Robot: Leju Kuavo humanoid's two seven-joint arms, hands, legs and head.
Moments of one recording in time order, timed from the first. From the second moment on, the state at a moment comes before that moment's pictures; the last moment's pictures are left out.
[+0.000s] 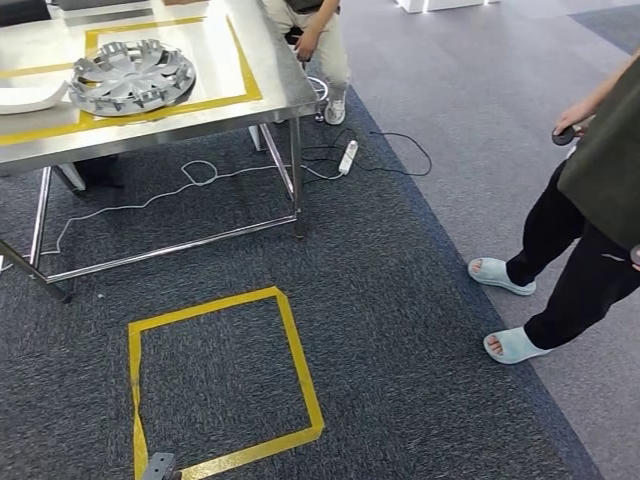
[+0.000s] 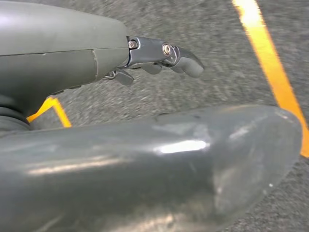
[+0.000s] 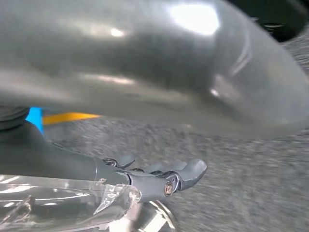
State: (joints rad) left arm -0.01 -0.14 0.92 -0.20 -0.75 -0.14 -0.14; right arm -0.07 0.18 -0.95 -0.19 1.18 -0.12 -0.11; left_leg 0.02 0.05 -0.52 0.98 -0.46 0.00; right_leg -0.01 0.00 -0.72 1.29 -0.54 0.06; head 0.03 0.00
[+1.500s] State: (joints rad) left arm -0.01 -0.10 0.94 -0.20 -0.76 -0.22 -0.17; right arm -0.06 0.21 -0.78 -0.19 1.25 -0.12 -0.03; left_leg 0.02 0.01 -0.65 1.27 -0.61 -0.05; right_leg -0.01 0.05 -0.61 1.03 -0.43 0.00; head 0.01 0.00
